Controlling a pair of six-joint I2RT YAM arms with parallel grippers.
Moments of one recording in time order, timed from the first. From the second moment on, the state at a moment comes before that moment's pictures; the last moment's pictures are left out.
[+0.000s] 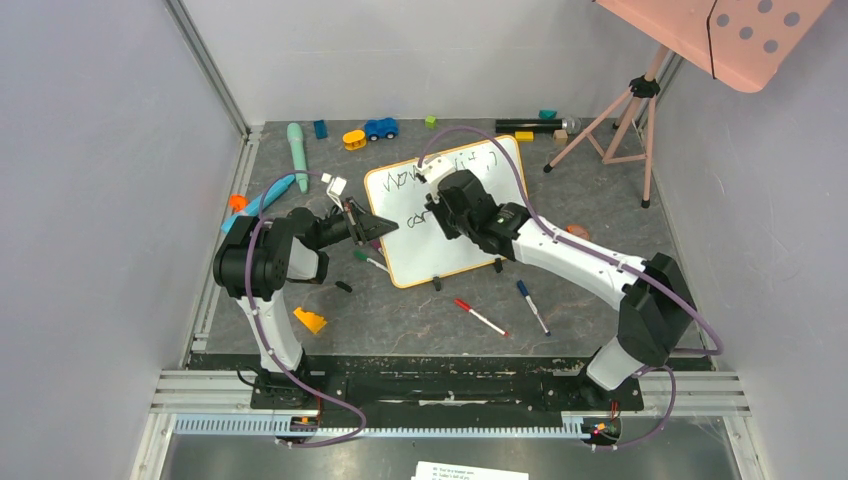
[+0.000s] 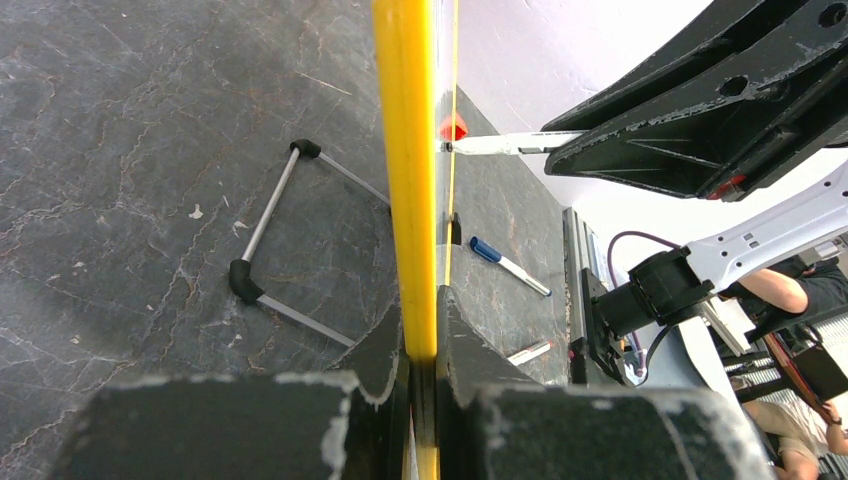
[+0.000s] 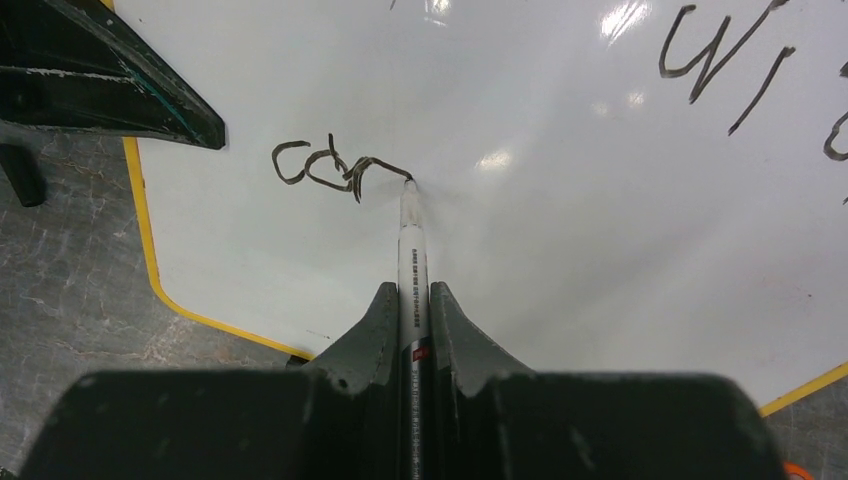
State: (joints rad) left arm -0.07 1.95 0.60 1.50 1.09 -0.85; right arm 0.81 1.61 1.28 -0.32 0.24 0.00
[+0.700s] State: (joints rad) left arm -0.07 1.95 0.60 1.51 1.09 -0.85; right arm 0.79 1.57 1.23 -0.33 0.20 0.02
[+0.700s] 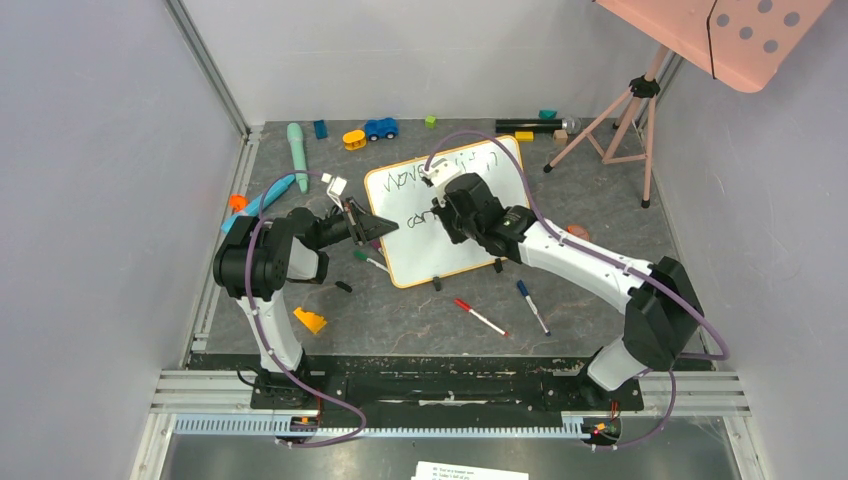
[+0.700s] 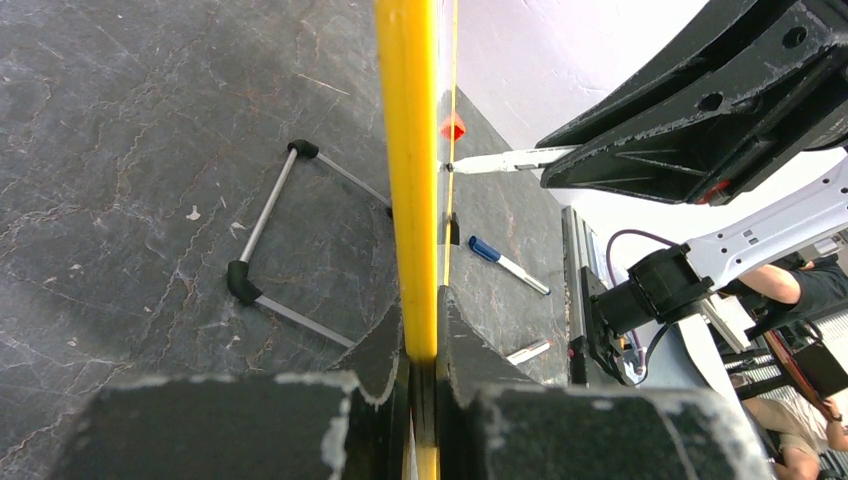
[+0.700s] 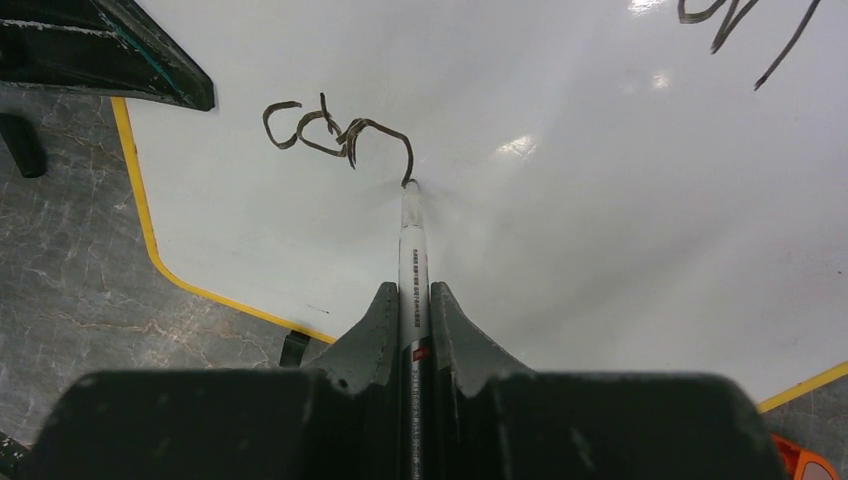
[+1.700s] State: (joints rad) left arm -0.07 1.95 0.60 1.51 1.09 -0.85; right arm 0.76 1.60 1.33 -0.32 0.24 -0.01
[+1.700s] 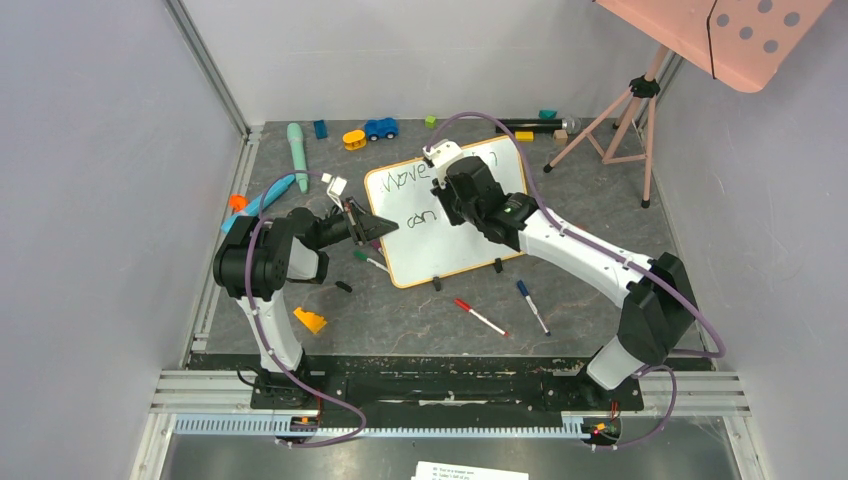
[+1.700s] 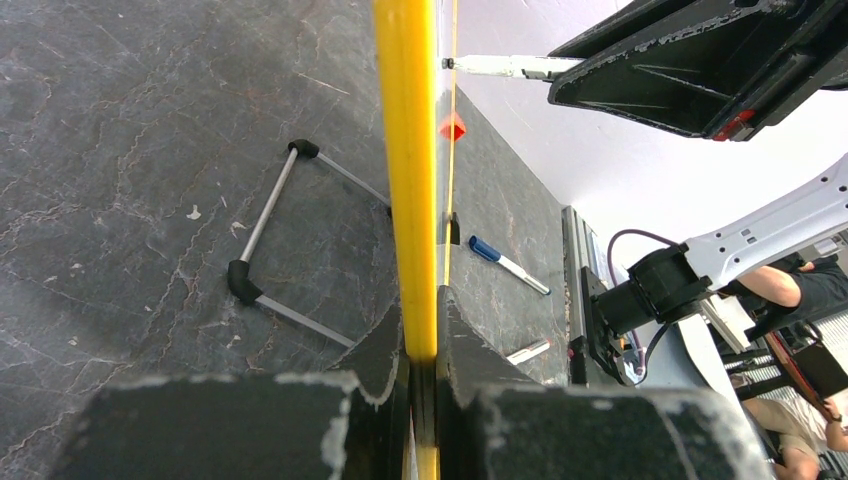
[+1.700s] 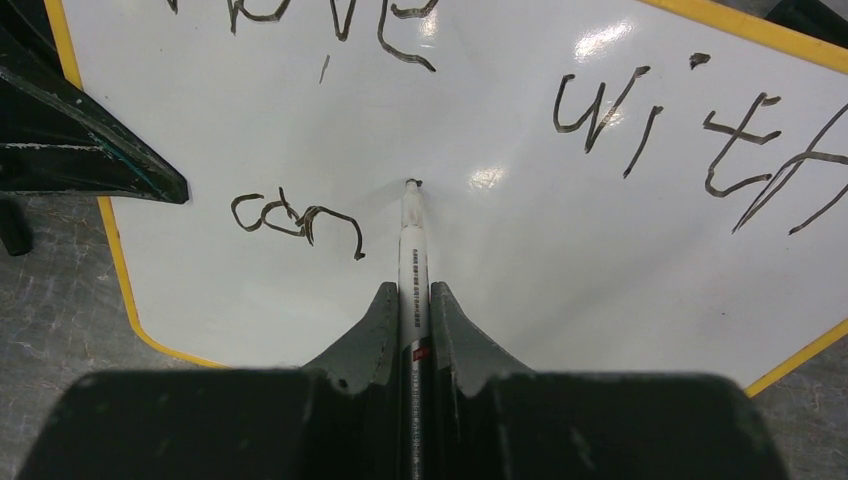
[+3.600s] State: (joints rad) left arm -0.07 1.95 0.60 1.51 1.09 -0.85; right arm 0.75 1.53 1.23 -0.29 0.15 -0.04
